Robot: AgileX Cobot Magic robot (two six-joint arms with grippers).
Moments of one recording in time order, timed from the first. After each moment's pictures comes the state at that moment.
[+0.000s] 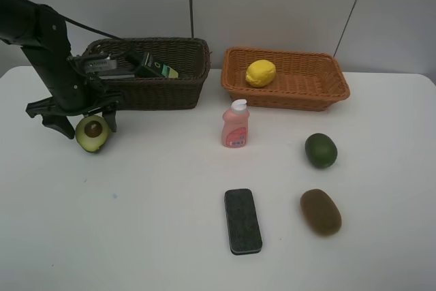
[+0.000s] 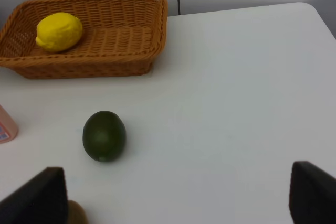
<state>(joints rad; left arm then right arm) -0.16 2.03 -1.19 0.00 0.64 -0.37 0.06 0.00 -0.52 -0.12 1.07 0.14</state>
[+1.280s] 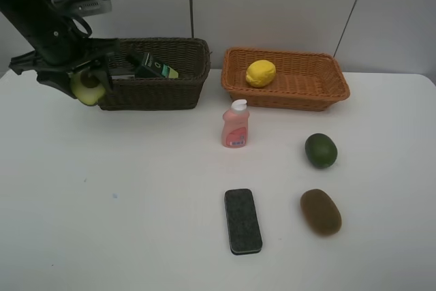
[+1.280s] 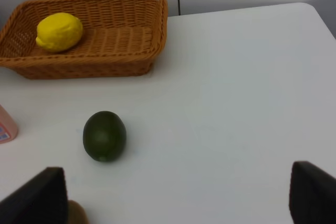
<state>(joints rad) -0.24 1.78 -1.29 -0.10 0.79 -0.28 0.06 0.00 -0.52 -0.12 1.07 0.14</state>
